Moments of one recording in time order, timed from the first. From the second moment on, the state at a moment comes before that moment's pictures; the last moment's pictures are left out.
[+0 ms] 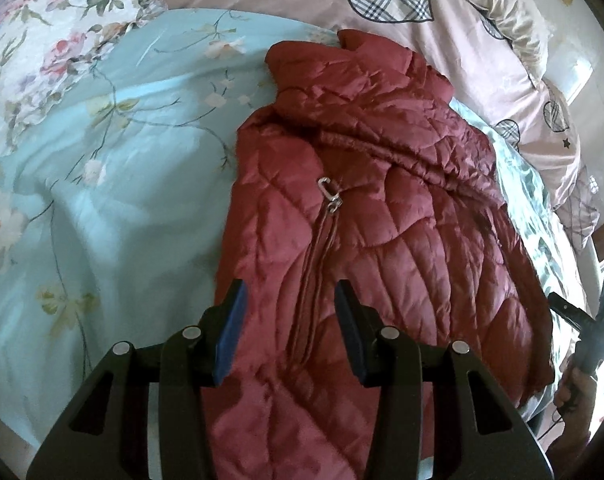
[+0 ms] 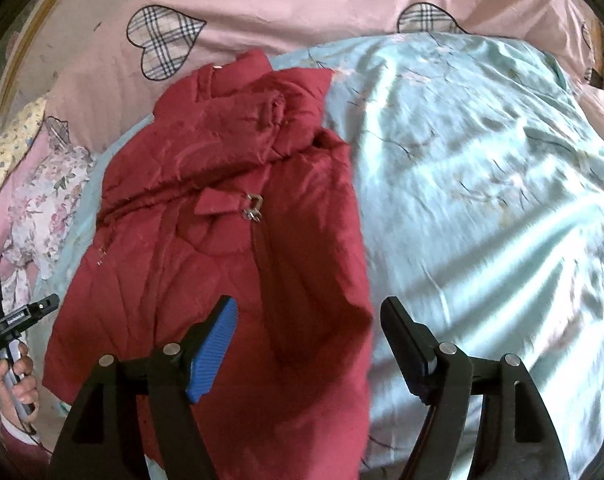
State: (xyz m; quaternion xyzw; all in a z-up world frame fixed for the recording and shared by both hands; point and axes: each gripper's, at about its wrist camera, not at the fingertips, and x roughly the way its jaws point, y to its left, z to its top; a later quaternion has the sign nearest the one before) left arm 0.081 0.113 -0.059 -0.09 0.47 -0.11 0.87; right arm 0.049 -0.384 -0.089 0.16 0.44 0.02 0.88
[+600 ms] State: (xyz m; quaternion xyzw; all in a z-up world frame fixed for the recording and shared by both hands) left arm 0.039 0.136 -0.074 -0.09 0.48 -0.12 0.86; right arm 0.004 -0.371 -0.122 0.18 0.48 0.08 0.85
